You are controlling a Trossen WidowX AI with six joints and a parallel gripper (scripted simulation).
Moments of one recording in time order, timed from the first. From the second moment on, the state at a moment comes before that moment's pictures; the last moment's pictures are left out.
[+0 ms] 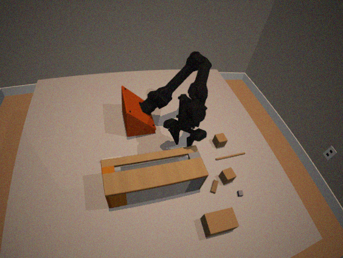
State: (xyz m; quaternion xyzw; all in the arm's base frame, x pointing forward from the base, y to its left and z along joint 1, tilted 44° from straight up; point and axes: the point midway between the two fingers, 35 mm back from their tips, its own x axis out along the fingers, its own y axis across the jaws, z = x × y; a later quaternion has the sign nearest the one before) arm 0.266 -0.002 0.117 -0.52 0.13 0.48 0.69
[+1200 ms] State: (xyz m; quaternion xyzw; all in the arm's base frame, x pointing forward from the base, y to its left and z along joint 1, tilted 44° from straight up) arm 0.269 0.026 0.108 -0.80 -0.14 0.47 0.35
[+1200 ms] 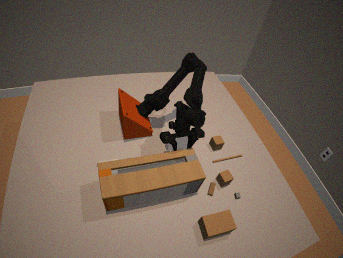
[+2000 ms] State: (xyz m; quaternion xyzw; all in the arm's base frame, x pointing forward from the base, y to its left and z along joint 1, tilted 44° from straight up) arm 0.275 0.052 0.082 -0.80 -0.15 0.47 0.35
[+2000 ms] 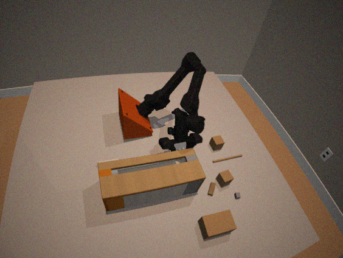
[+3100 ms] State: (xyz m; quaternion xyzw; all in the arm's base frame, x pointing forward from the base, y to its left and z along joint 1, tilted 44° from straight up) arm 0.271 0.030 0.093 -0.79 -0.13 0.48 0.35
